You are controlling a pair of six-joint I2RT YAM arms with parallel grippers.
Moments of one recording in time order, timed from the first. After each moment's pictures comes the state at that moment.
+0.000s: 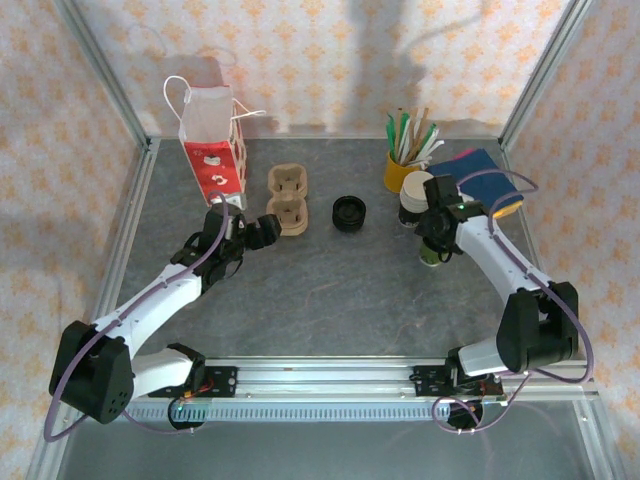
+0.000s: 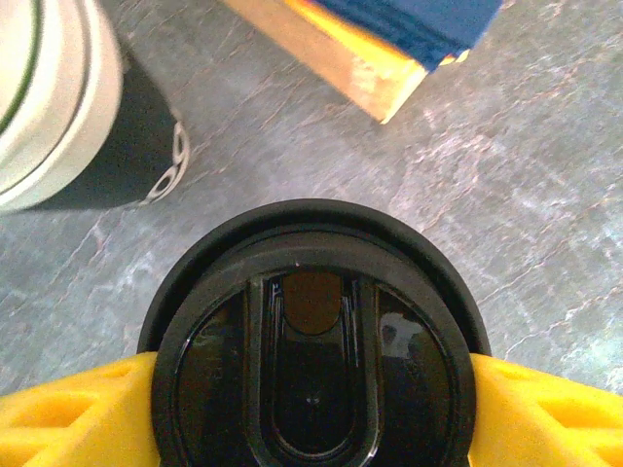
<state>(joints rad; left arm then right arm) -0.34 1.17 0.70 -0.14 -0.01 -0.62 0.18 1.41 1.06 -0.82 0.29 0.65</state>
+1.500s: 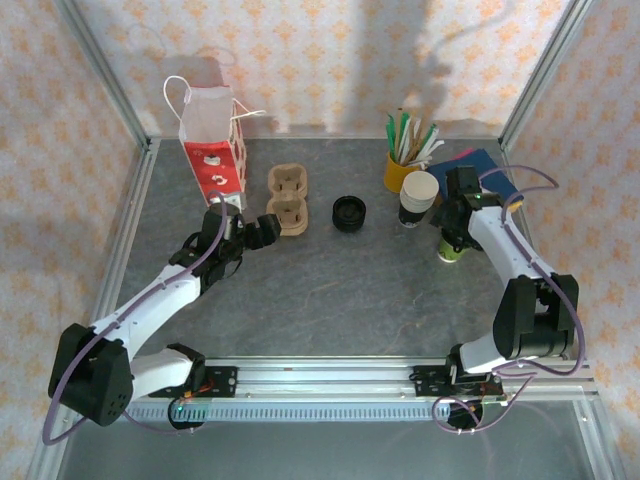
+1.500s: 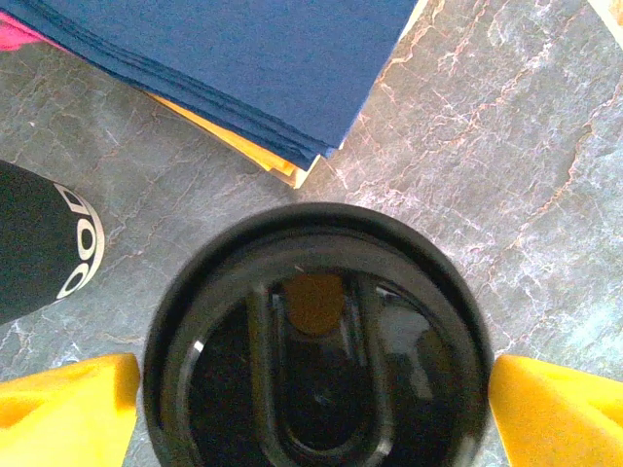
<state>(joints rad) -0.34 1.16 0.70 -0.14 0.00 -0.61 0.06 1.47 1.13 -0.83 0.30 0.61</state>
